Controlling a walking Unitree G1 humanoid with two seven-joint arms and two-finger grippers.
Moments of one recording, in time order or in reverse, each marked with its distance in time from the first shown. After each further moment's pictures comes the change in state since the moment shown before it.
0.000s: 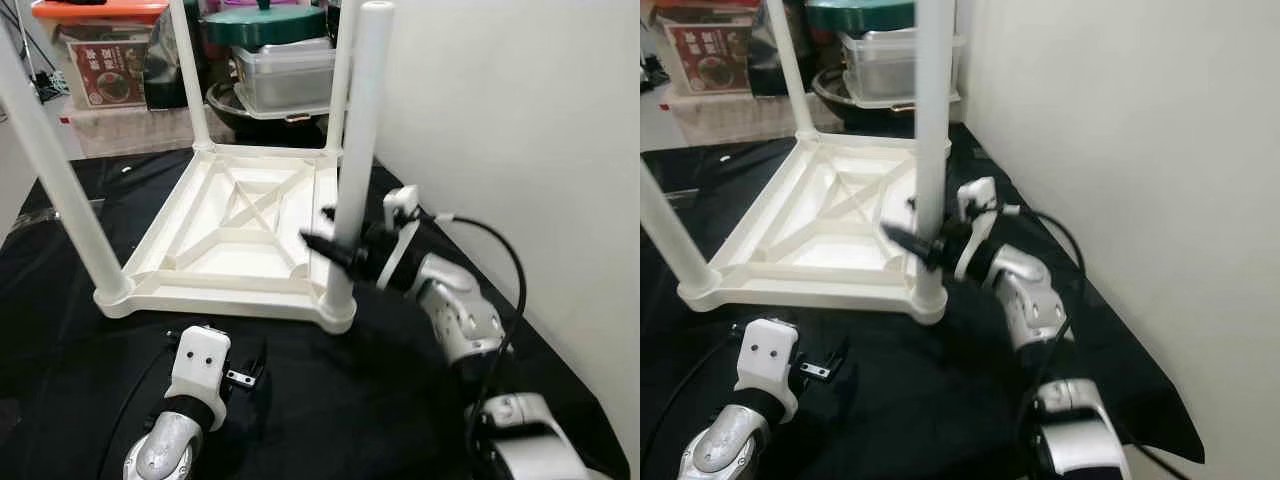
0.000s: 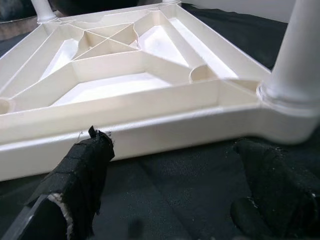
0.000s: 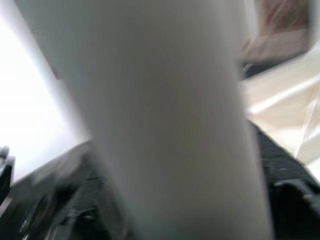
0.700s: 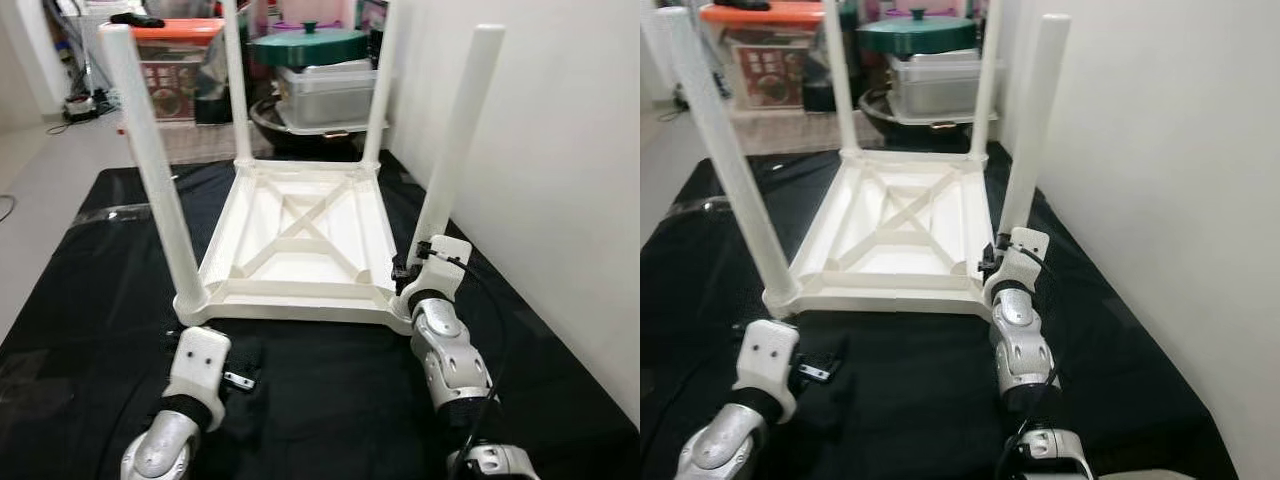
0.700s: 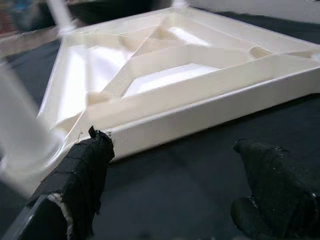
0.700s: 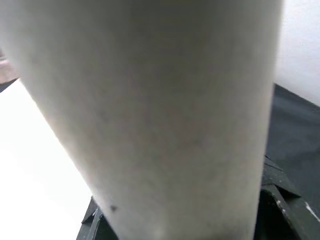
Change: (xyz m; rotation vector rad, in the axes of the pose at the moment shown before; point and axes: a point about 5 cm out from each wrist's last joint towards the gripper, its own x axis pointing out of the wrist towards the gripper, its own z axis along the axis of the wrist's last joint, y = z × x) left arm 0.007 0.000 -0.001 0.016 0.000 -0.043; right arm -0.043 -0.035 -0.027 -0.067 0.211 -1.207
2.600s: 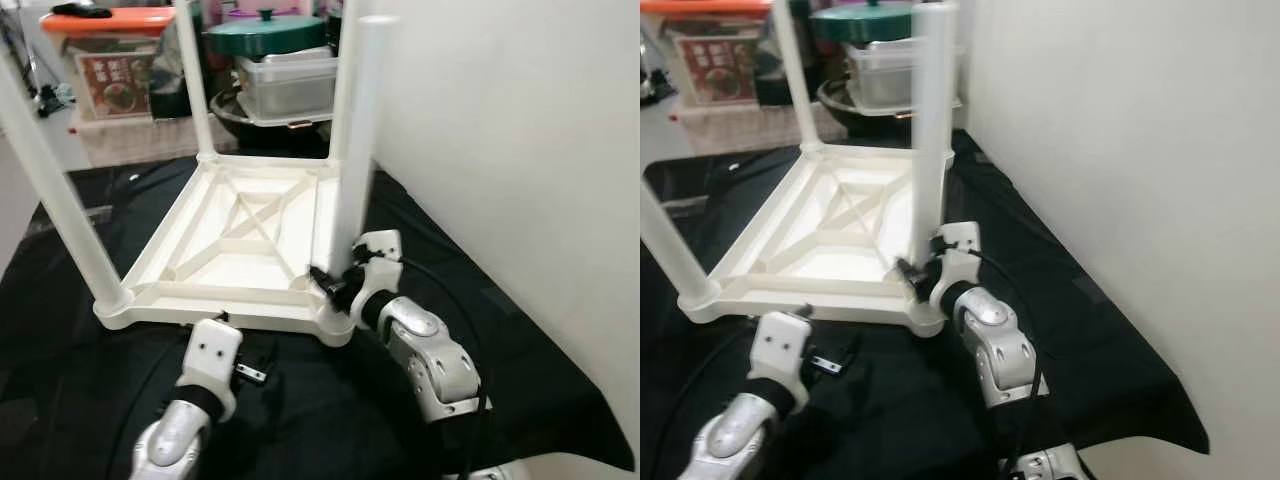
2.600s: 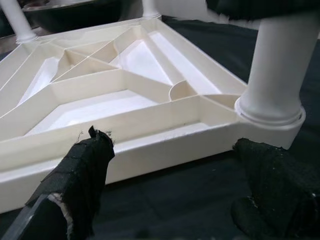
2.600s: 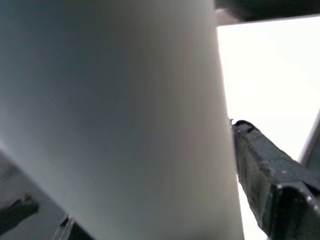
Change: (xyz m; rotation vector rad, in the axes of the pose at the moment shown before) left arm 0.007 -0.005 0.003 -0.007 -0.026 -0.038; right arm -0.030 0.056 0.029 0.002 -0.068 0.708
